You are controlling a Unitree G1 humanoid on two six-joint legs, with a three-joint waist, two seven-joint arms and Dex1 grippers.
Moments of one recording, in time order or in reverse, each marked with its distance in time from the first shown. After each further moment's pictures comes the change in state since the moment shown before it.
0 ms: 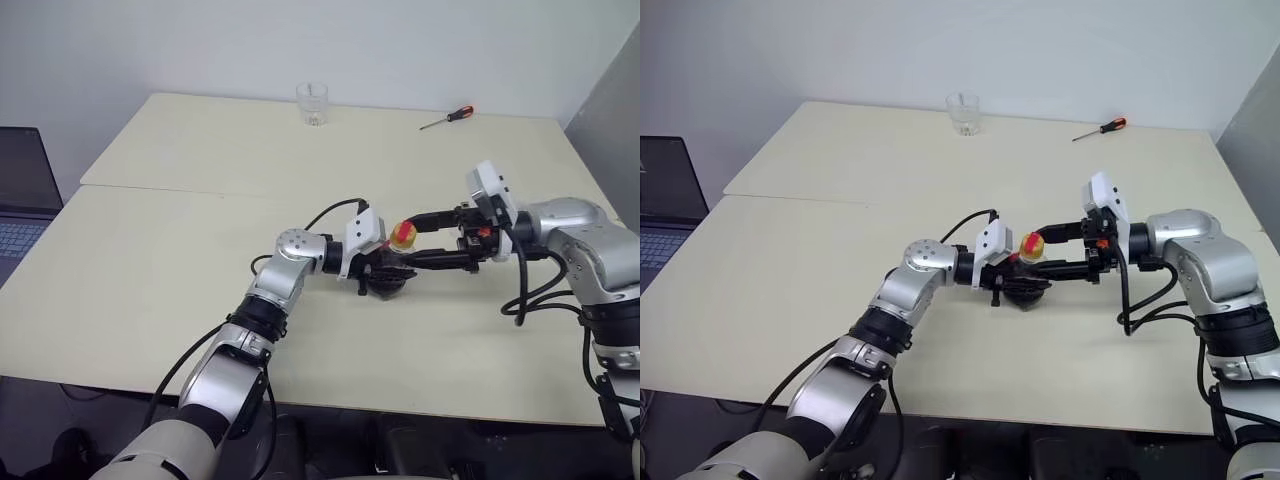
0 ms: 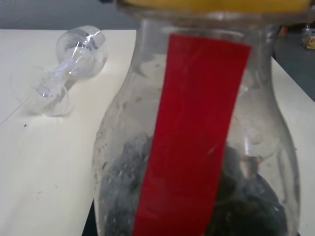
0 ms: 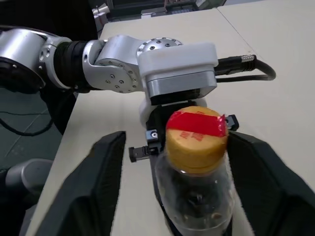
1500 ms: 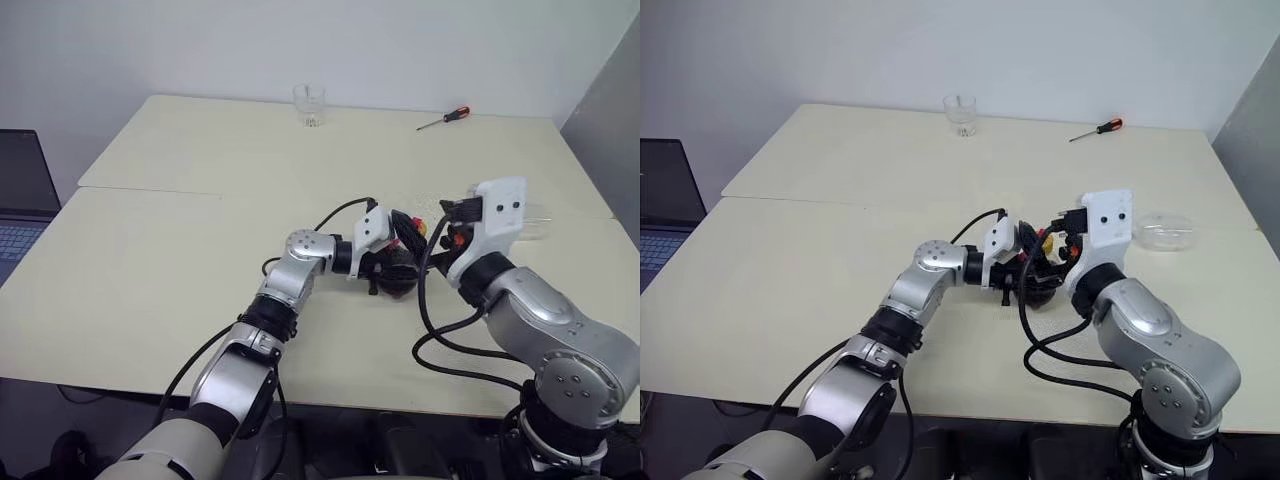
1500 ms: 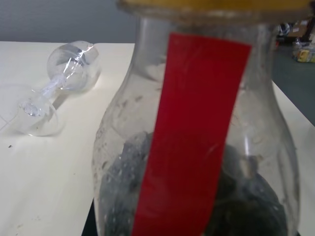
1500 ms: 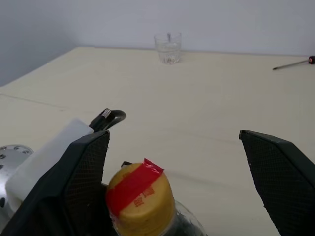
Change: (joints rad) left arm -0.011 -0.045 0.016 0.036 -0.001 -0.004 0.000; right arm 0.261 0.568 -0.229 -0.820 0.110 0.589 -1.483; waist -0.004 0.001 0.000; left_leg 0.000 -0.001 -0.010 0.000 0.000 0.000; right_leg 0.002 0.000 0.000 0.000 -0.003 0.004
